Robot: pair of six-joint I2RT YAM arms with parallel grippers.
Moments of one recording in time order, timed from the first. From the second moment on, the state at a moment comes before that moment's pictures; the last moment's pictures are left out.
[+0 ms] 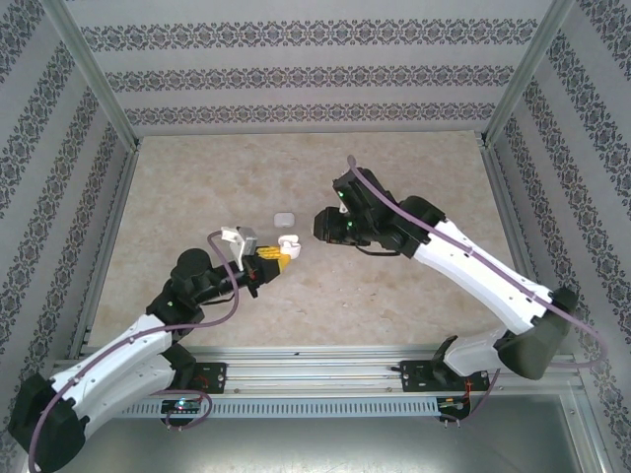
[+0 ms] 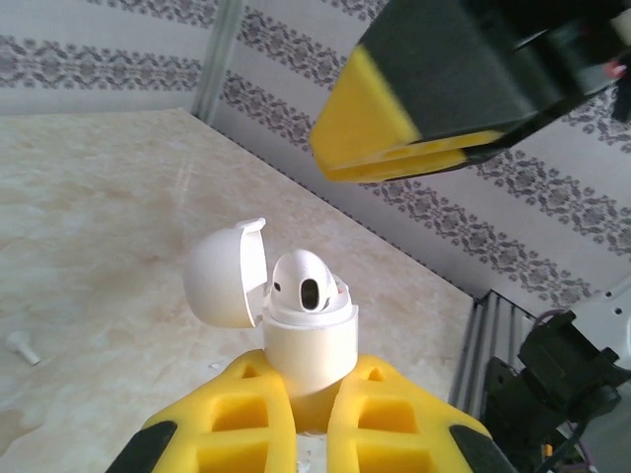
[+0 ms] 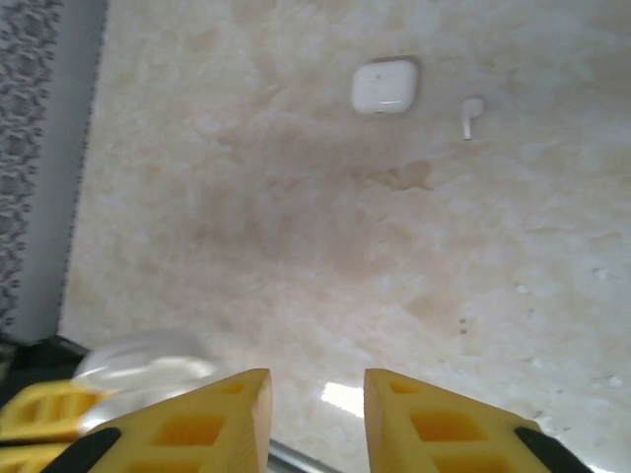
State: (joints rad) left arm -0.58 0.75 0.38 0.28 0.44 -0.34; right arm 0.79 1.40 1.44 -0.90 -0.06 0.79
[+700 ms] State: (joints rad) left arm -0.57 1.07 0.35 0.34 0.37 -0.23; right arm 0.64 2.21 1.94 -1.04 -0.10 0.54
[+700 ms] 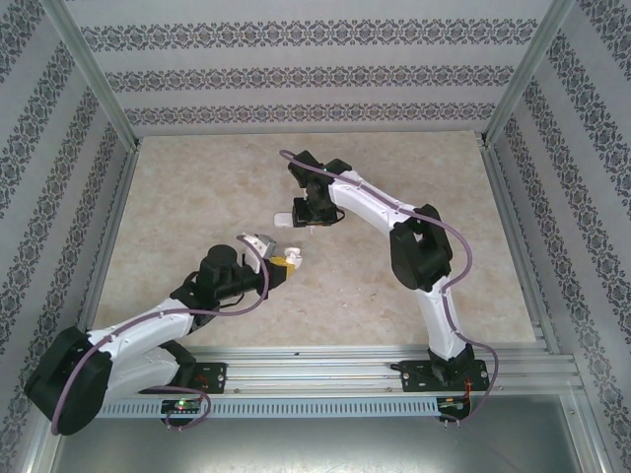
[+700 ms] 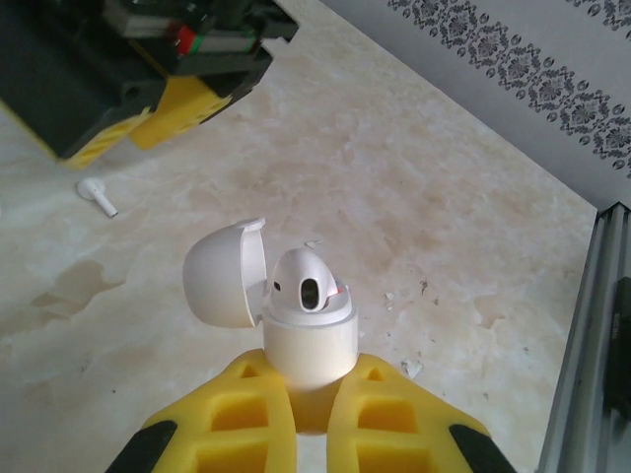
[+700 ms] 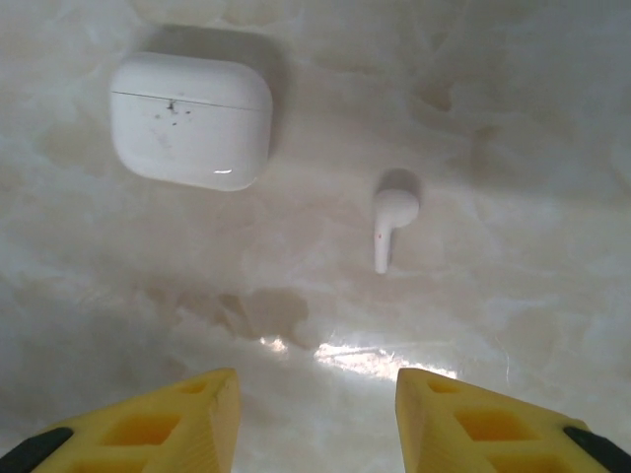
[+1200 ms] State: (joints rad) left arm -0.56 1.11 0.36 0.44 0.34 -0.15; right arm 0.60 2.32 2.03 -1.07 -0.12 0.52
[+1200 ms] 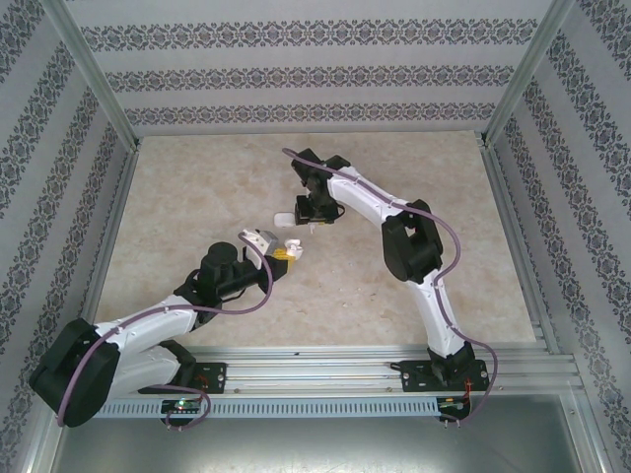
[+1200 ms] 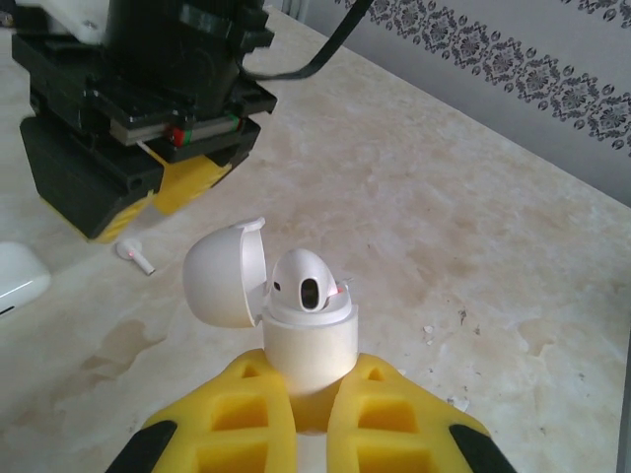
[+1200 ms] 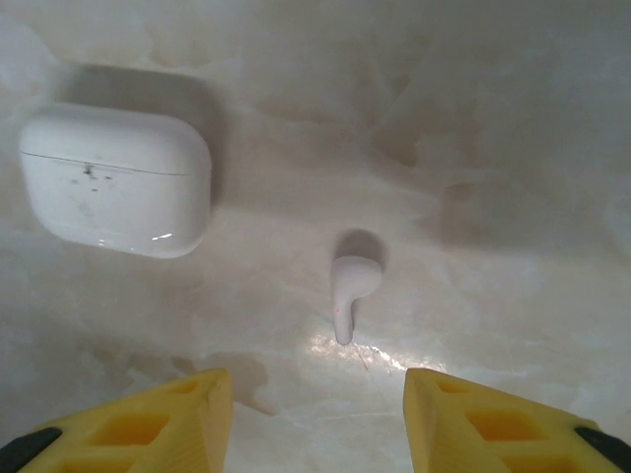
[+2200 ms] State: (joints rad) left arm -0.55 1.06 0.33 0.45 0.33 -0.14; right arm 0.59 2.48 2.18 -1.15 -0.09 0.44
